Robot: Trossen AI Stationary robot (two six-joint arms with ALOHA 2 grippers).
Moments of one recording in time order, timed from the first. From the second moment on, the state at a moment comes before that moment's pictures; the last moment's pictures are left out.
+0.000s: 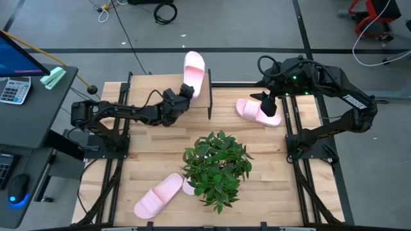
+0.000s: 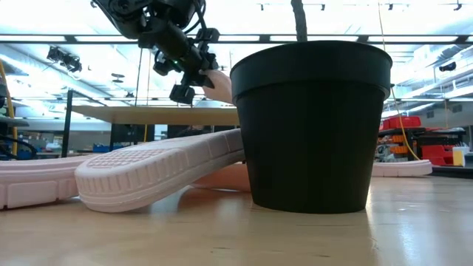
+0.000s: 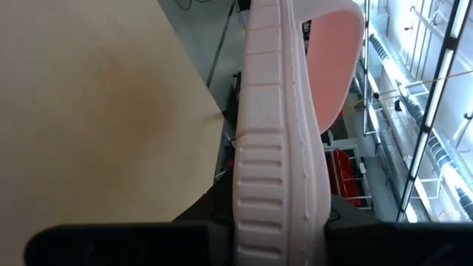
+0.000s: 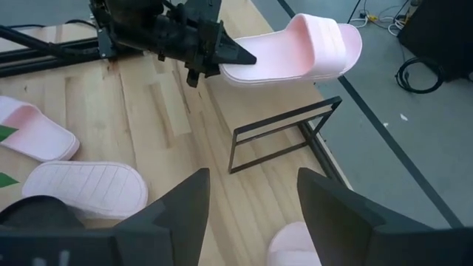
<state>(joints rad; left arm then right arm) 0.19 1.55 0.91 0.32 -0.92 -1.61 -0.23 1.25 1.77 -1.17 0.13 0.06</state>
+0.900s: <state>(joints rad) 0.15 1.72 1.06 0.31 -0.95 -1.66 -0.23 1.25 1.77 -1.19 0.13 0.08</state>
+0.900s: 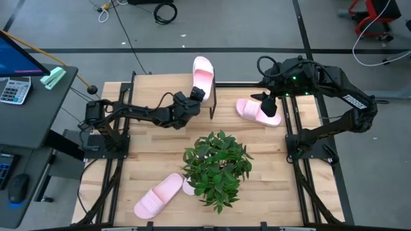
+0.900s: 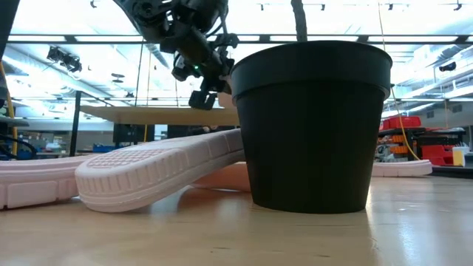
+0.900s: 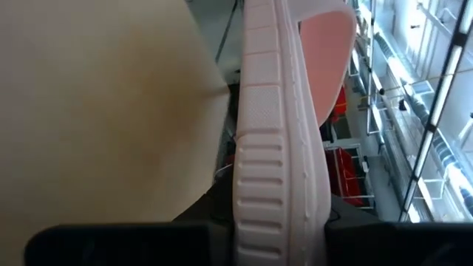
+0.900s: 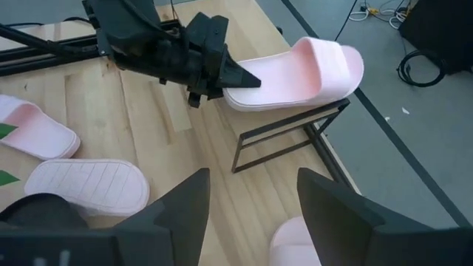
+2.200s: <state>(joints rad) 0.15 1.72 1.06 0.26 -0.99 -1.66 -0.23 1.25 1.77 -1.22 0.12 0.08</state>
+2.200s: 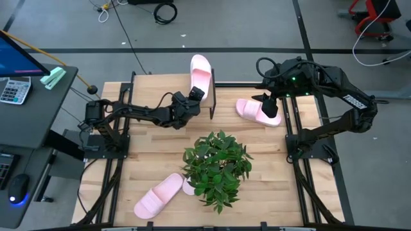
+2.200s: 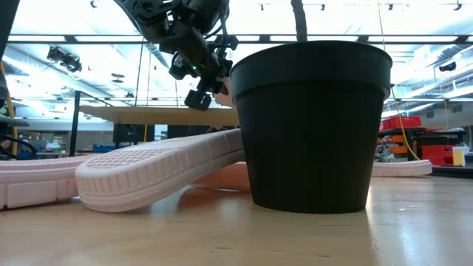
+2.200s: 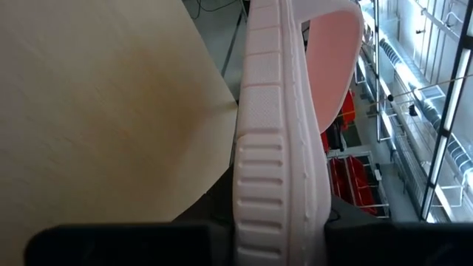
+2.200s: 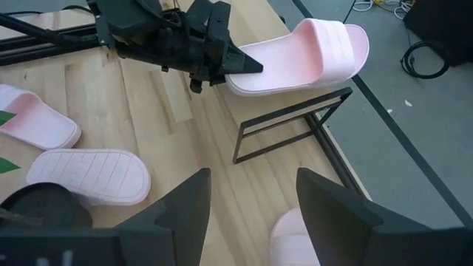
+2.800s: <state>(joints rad) 0.15 1.72 1.06 0.26 -0.99 -1.68 -0.23 1.25 1.77 -1.22 0.12 0.08</state>
